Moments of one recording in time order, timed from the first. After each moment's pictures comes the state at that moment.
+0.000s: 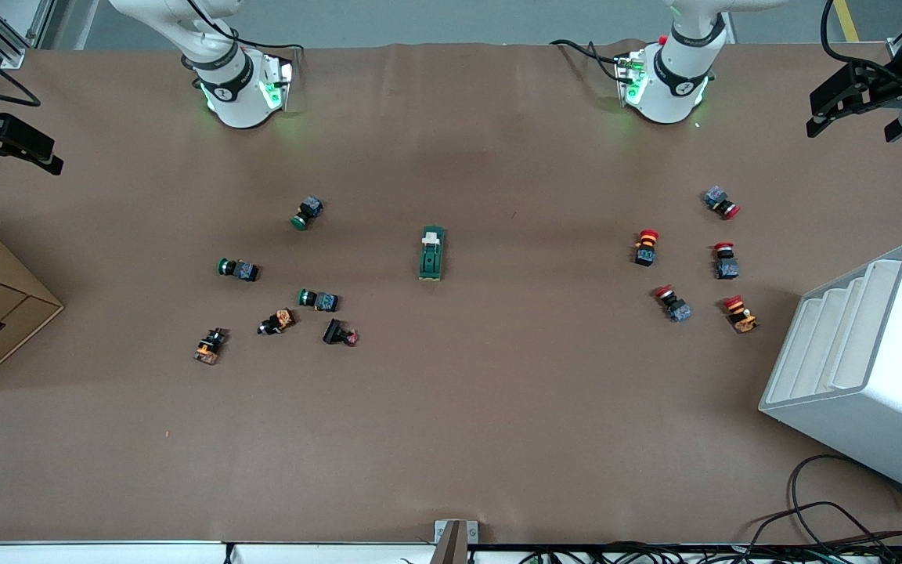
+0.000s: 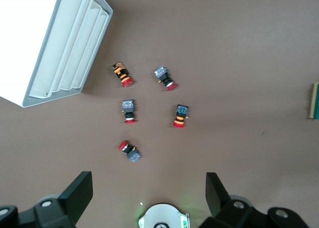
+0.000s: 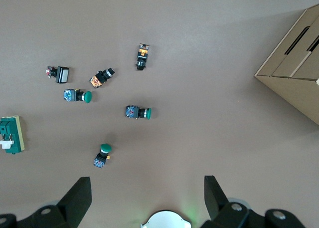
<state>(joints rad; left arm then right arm) -0.01 -0.14 -0.07 -1.56 -0.02 1.38 0.01 -0.01 -0.08 -0.03 -1.55 0.00 1.39 0.05</state>
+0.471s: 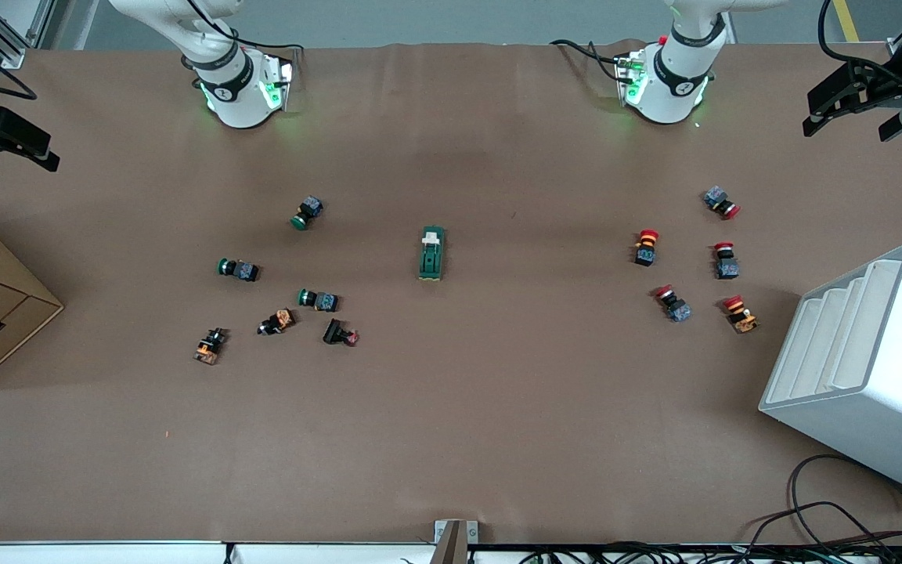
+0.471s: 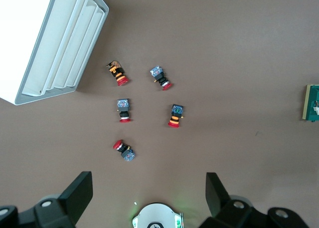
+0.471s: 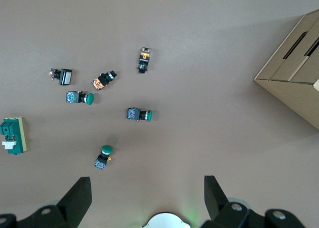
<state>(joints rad) 0.00 -0.14 -0.07 -1.56 -0.04 1.38 0.00 -0.01 -0.08 -0.02 -1.53 0.00 1.38 0.04</state>
